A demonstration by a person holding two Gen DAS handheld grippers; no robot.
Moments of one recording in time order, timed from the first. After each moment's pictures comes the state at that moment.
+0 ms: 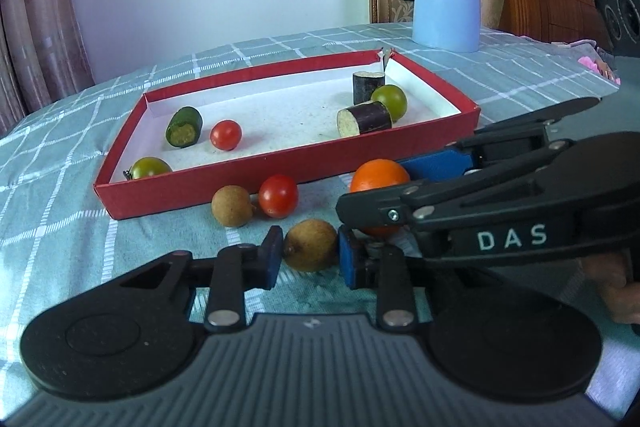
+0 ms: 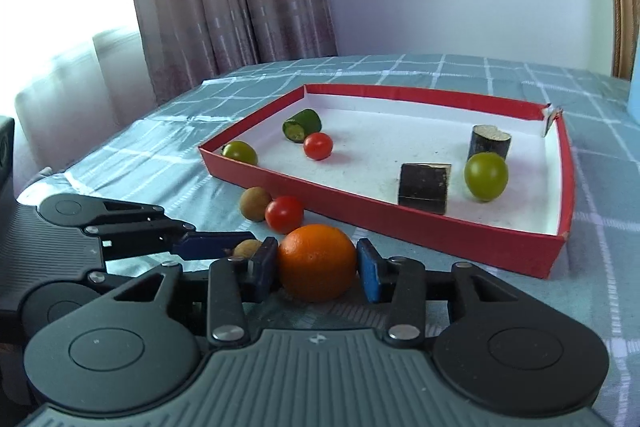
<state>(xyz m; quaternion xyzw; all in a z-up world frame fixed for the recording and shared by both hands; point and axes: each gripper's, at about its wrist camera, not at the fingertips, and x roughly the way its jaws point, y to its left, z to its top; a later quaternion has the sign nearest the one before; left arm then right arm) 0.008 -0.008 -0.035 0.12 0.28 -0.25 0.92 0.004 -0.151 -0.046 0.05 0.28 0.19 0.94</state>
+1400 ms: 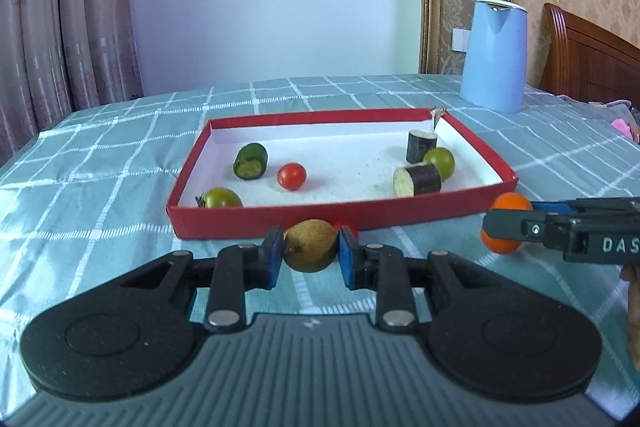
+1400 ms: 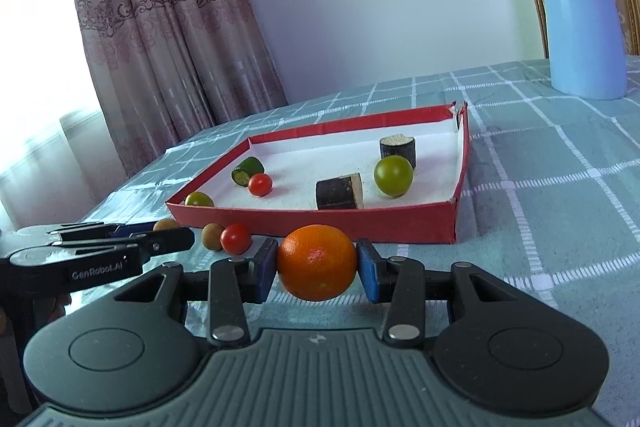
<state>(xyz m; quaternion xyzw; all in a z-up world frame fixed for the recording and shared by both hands) 0.009 0.022 -0.006 0.06 0.24 -0.19 0.95 -0.039 -0.201 -0.047 0.13 0.21 0.11 0.96</state>
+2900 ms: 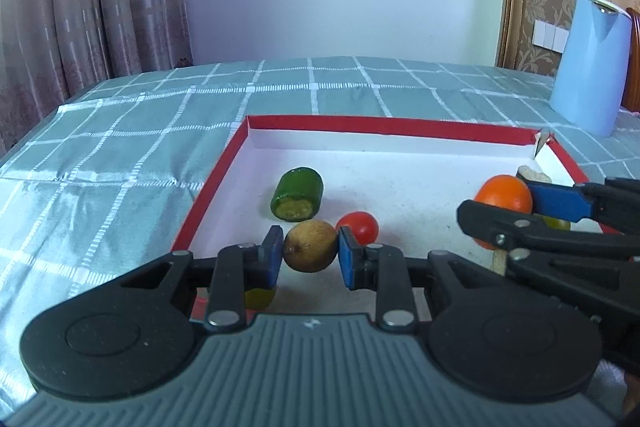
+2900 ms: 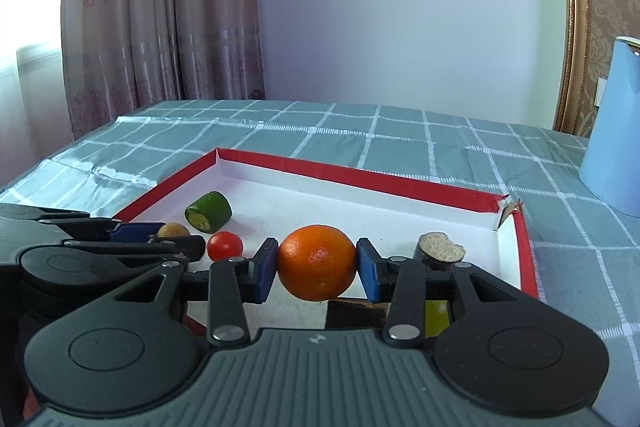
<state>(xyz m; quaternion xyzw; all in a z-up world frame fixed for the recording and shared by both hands) 0.116 -0.003 -0.015 0.04 0.30 -0.08 0.95 0.082 -0.137 -0.025 0.00 0.24 0.07 0.97</state>
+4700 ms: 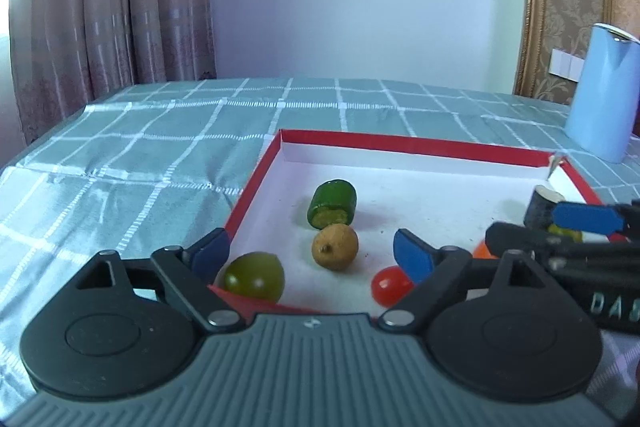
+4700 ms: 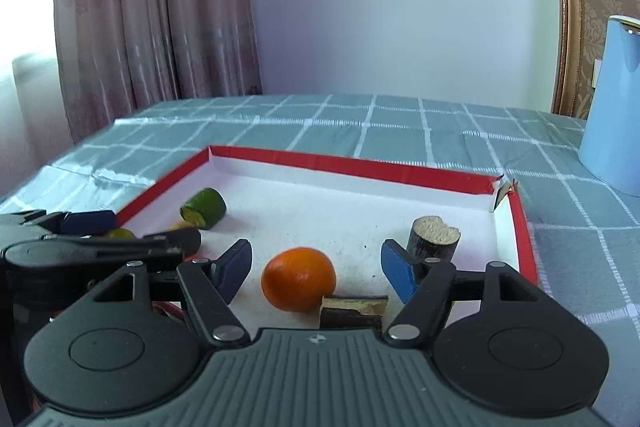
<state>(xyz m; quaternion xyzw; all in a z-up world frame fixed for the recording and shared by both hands) 0.098 0.021 -0.014 0.02 0.26 -0.06 0.96 0.077 -0.150 -0.024 0.02 0.24 0.07 0.97</state>
